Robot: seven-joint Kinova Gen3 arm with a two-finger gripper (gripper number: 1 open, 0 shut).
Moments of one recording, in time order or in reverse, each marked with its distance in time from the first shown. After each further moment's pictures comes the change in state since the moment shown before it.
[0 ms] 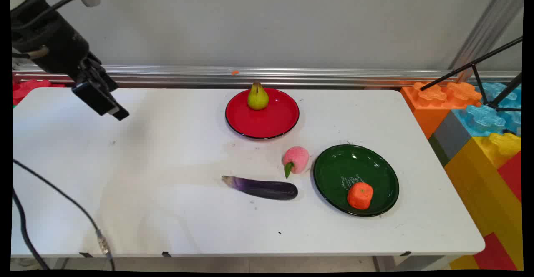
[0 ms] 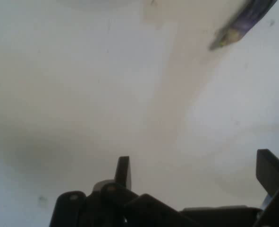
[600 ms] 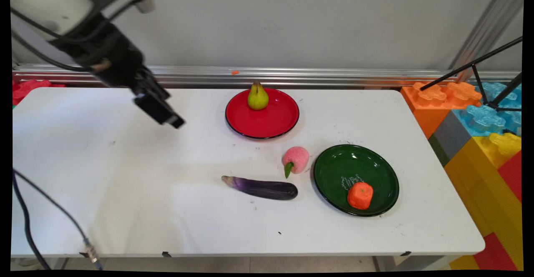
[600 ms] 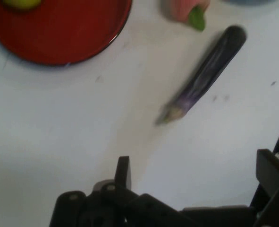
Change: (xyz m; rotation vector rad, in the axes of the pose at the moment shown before) arm 0.051 0.050 0.033 -0.077 0.124 0.007
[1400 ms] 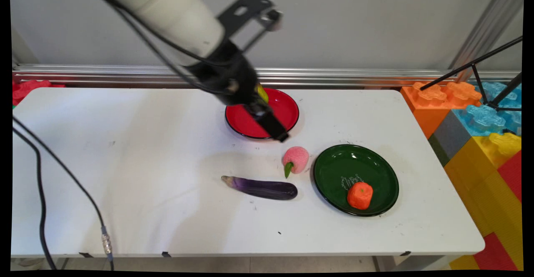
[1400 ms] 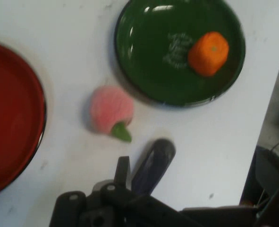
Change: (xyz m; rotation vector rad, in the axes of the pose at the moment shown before) arm 0.110 0.081 0.081 -0.083 0.100 0.051
